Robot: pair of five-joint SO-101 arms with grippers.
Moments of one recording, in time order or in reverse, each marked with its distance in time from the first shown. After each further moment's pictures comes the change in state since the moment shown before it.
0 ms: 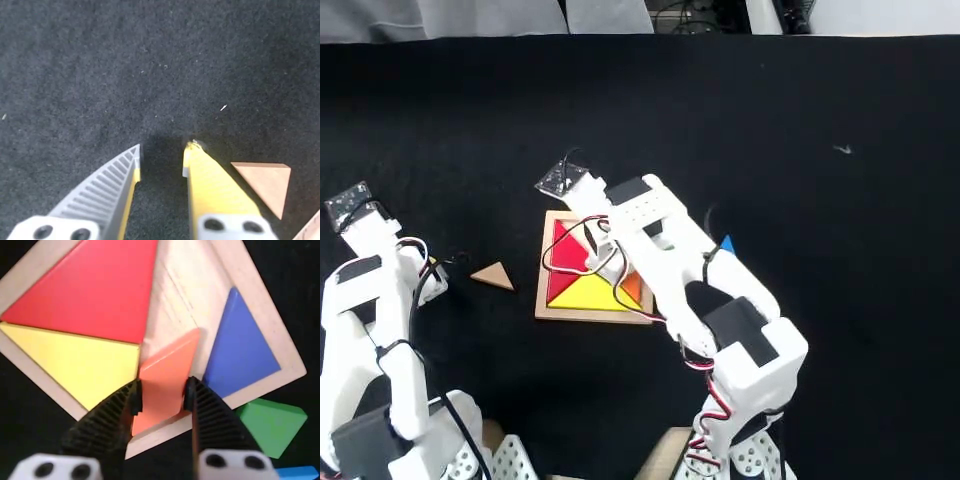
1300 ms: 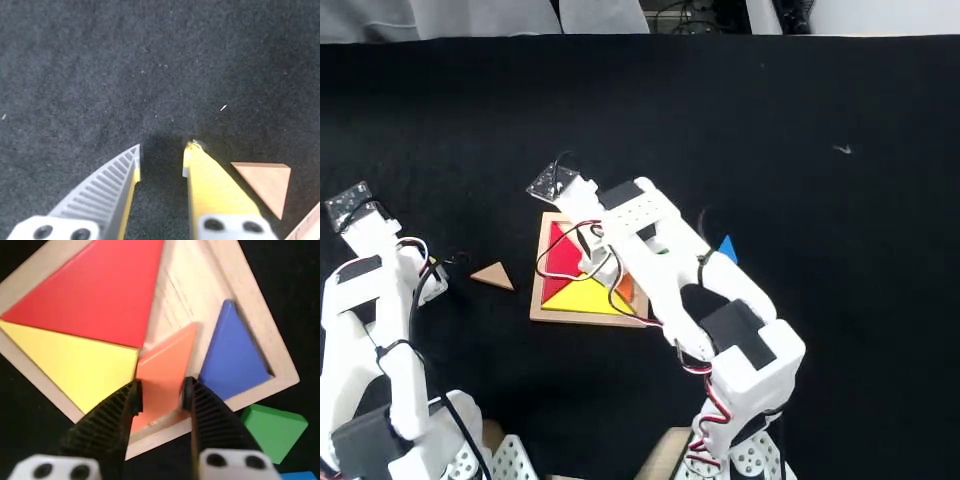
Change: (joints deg) left arm 0.0 0.0 0.0 0.0 0.0; right arm -1.9 -0.4 0.1 -0.7 -0.3
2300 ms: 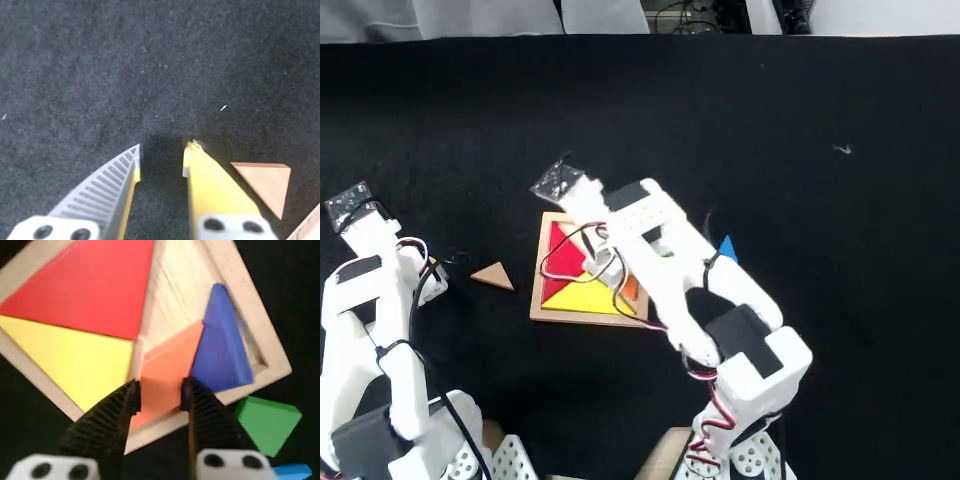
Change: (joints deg) left arm 0.0 0.0 0.0 0.0 0.0; right arm 0.3 -2.3 2.3 -0.7 -0.3
